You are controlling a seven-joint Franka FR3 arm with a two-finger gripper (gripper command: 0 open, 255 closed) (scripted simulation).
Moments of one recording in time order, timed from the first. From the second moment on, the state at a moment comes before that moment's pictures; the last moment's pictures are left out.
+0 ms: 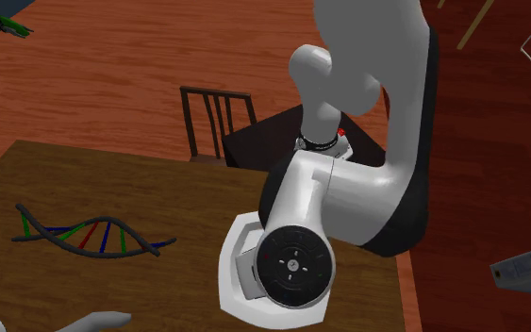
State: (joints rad) arm 0.23 -0.04 0.54 -2.31 0.06 1.97 0.18
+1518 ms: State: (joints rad) arm 0.24 0.06 0.54 -2.36 0.01 2.11 0.22
